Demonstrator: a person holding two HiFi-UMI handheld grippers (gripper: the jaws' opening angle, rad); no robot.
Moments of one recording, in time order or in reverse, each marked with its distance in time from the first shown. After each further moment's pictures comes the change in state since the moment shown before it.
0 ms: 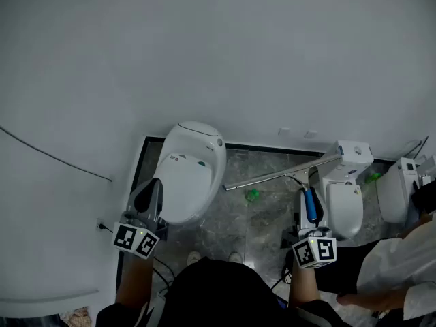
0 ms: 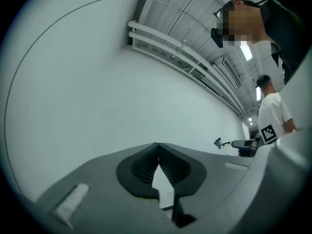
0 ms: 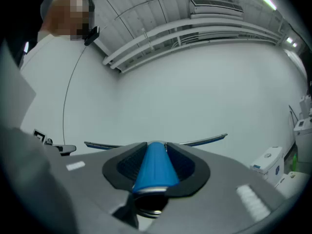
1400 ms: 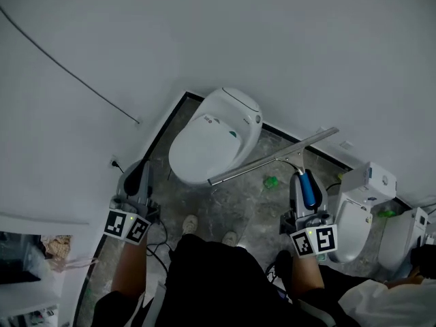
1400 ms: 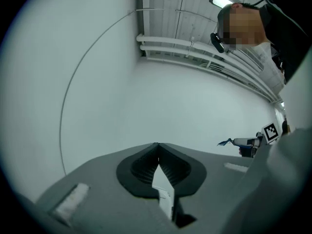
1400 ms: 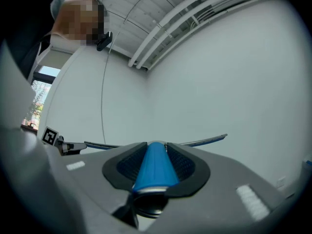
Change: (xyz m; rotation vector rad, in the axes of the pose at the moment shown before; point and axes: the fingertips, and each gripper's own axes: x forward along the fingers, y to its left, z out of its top) left arm -0.112 0.004 0.014 0.083 -0.021 0.380; right arm 0.048 0.071 -0.029 0.030 0.073 0.483
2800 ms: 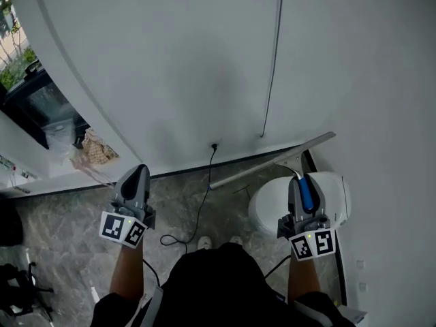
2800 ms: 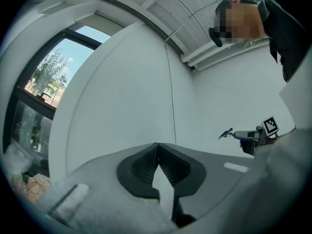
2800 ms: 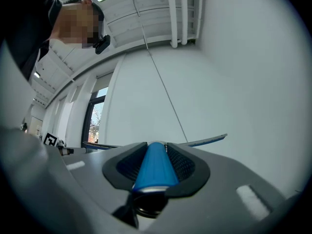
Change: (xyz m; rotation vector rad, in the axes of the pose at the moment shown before) left arm -0.349 0.225 0.078 0.138 -0.117 0.875; right arm 0.227 0.406 -0.067 0.124 0.076 0.880
